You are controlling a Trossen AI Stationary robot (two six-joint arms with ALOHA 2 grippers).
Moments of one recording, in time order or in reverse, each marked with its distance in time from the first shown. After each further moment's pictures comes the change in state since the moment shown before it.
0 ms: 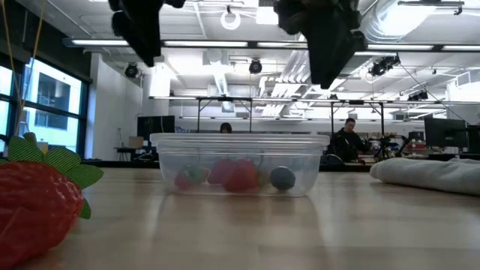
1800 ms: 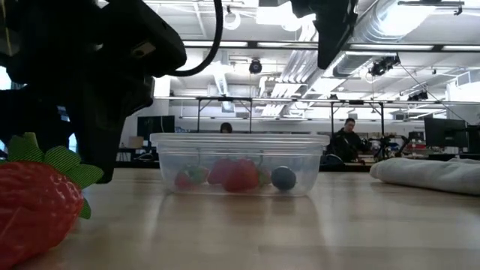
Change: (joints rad) left arm -0.319 0.353 -0.317 0.755 0.285 -1.055; right arm -0.223 -0.202 0.000 -0.110 0.146 -0.490
